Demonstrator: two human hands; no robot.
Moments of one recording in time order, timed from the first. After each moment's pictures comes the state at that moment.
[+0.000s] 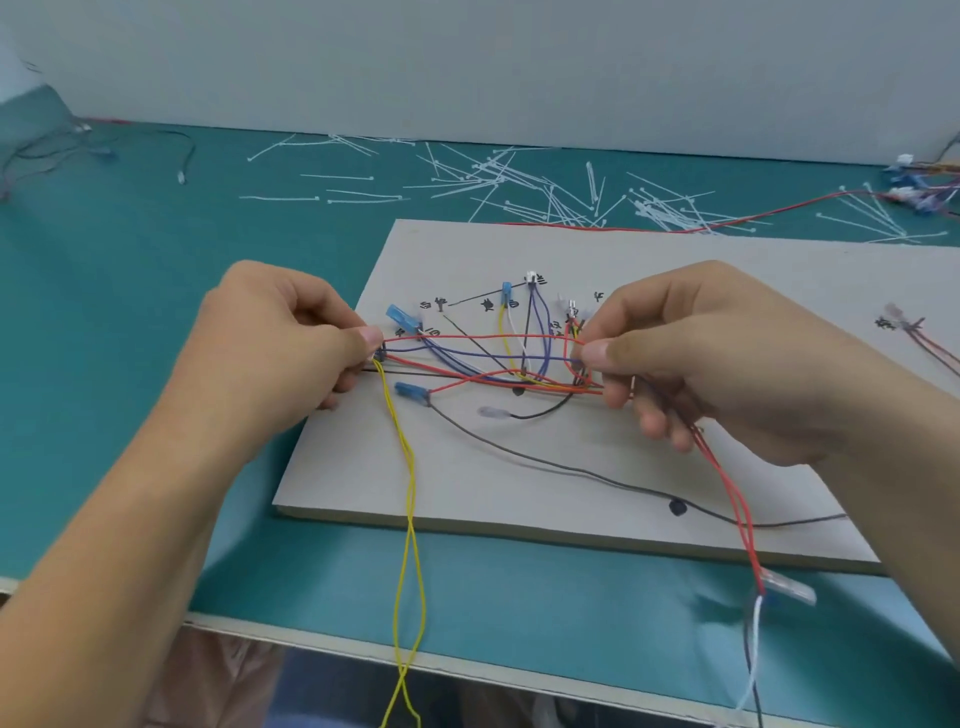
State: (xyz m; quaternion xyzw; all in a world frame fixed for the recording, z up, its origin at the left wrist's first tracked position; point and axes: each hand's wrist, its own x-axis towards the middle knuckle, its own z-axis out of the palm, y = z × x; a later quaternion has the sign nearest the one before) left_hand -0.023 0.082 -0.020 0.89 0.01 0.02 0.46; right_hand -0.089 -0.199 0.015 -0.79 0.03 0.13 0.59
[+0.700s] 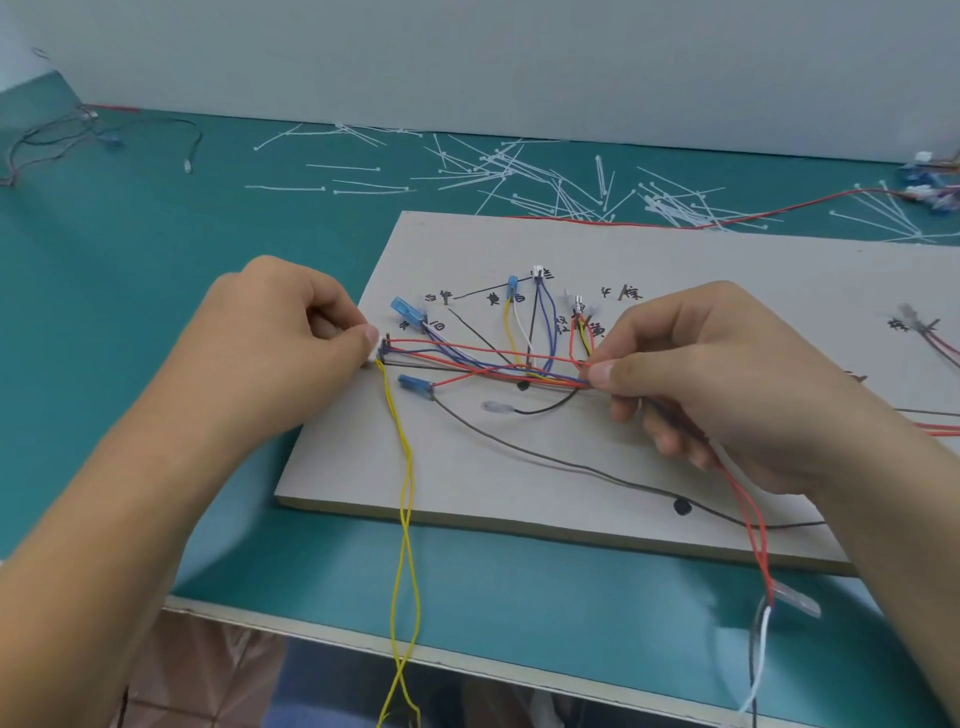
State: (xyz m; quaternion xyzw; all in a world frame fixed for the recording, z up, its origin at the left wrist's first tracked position) left_hand -0.034 0.081 -0.009 0.95 -0.03 0.05 0.30; right_hand -0.097 -0.197 -0.001 -0.81 0.06 0.09 0.58
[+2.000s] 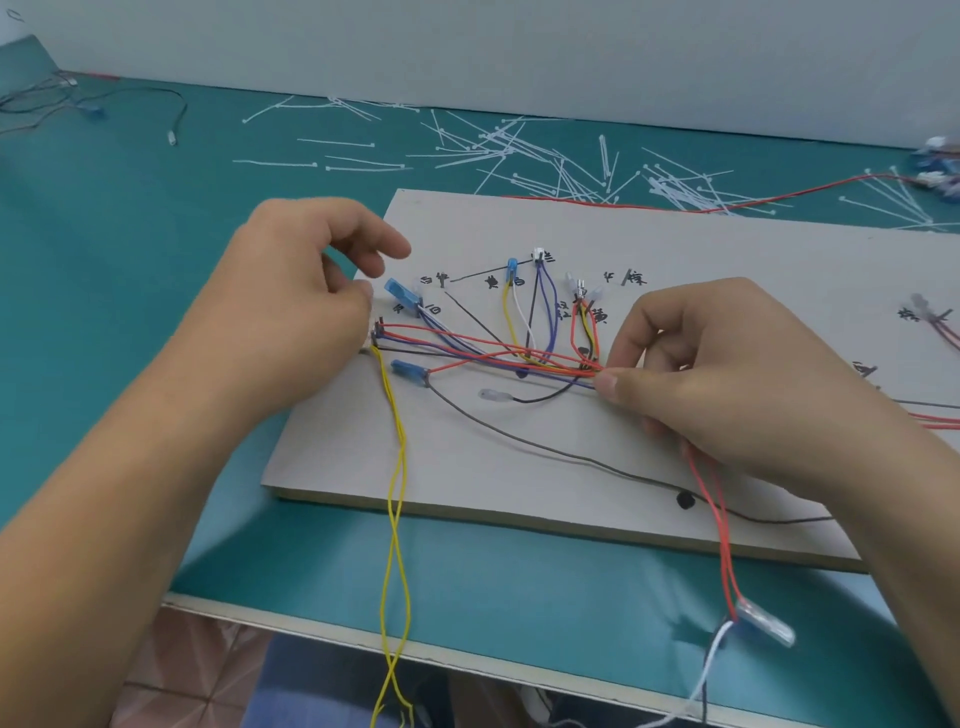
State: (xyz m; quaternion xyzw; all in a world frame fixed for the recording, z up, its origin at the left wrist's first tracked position) left_hand -0.026 0.064 -0.005 0.92 -0.11 0.08 0.36; right_hand -0.100 -0.198 -0.002 -0.93 0.04 0.03 0.37
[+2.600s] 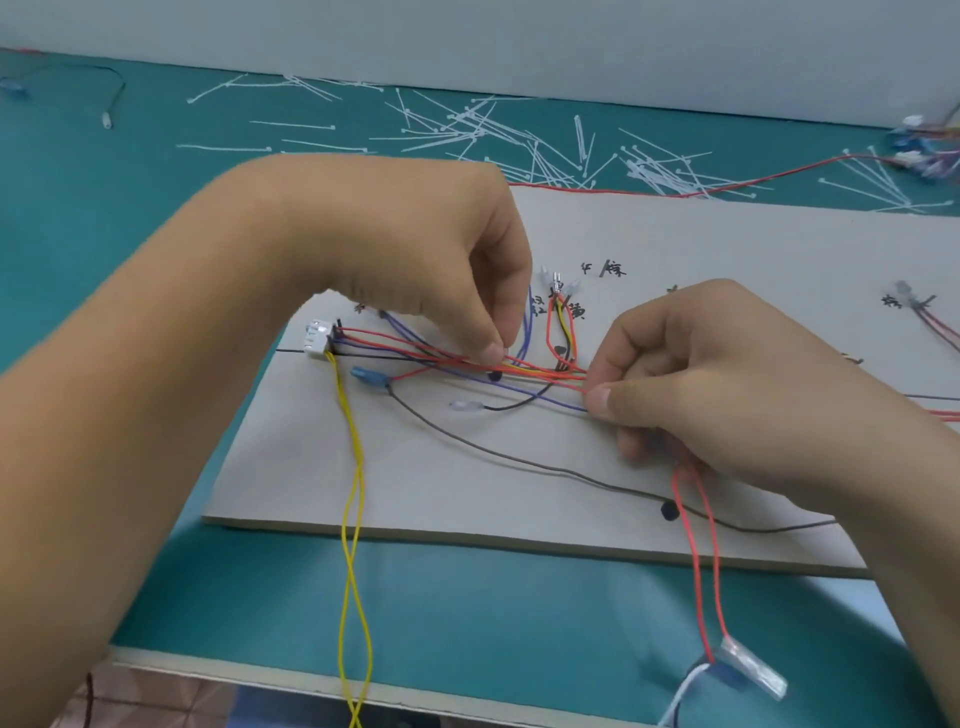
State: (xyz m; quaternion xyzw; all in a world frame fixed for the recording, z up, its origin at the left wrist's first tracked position) left_hand 0.027 -0.007 0.030 0.86 -0.40 -0.25 0.18; right_hand -0.102 -0.201 0.006 -0.88 0.07 0.13 0.45
